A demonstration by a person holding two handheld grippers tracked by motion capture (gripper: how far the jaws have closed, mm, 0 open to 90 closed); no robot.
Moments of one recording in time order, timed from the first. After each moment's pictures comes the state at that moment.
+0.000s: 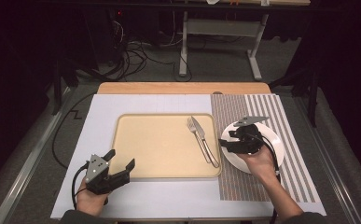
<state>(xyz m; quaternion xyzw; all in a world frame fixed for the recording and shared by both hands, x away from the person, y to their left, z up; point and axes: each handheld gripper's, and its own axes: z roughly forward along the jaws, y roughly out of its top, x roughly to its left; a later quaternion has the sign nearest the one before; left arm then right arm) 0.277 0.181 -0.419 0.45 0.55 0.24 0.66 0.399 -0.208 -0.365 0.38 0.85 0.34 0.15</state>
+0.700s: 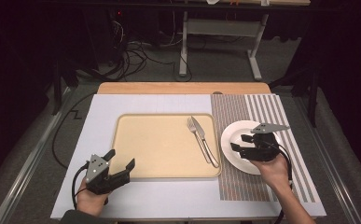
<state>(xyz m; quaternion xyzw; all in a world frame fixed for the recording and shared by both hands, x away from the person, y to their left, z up) 0.277 0.181 -0.419 0.45 0.55 0.24 0.66 0.376 -0.246 -0.366 0.39 0.82 0.38 0.17</state>
